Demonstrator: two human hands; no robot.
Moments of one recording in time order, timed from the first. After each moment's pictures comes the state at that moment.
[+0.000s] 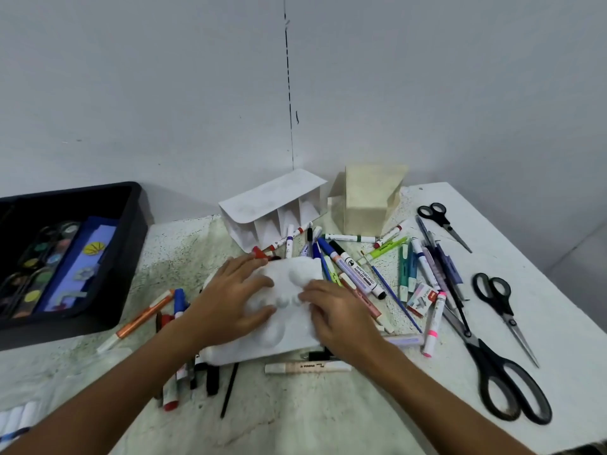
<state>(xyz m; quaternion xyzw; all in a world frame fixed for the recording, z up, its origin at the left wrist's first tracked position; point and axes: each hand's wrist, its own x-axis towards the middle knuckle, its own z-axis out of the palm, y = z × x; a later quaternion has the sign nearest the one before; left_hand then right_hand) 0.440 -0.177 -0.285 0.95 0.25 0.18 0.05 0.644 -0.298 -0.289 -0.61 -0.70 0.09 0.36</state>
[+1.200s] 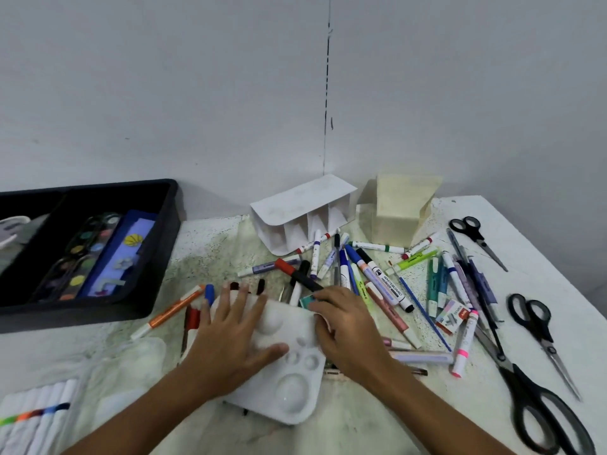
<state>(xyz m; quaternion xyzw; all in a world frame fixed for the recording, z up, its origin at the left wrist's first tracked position) 0.399 -0.232 -0.299 0.88 0.48 0.02 0.03 0.621 -0.288 -0.303 -0.60 -0.72 0.00 0.36</state>
